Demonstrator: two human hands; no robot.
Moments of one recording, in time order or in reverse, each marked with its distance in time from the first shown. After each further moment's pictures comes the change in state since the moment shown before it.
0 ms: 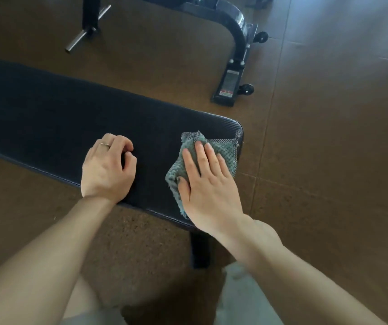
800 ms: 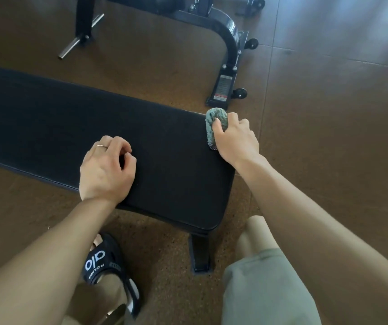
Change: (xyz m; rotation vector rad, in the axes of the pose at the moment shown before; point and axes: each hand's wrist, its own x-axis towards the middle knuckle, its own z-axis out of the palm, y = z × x) left_hand 0.002 -0.003 0.003 -0.022 0.024 0.006; right_hand 0.091 0.069 -0.028 0.383 0.163 0.498
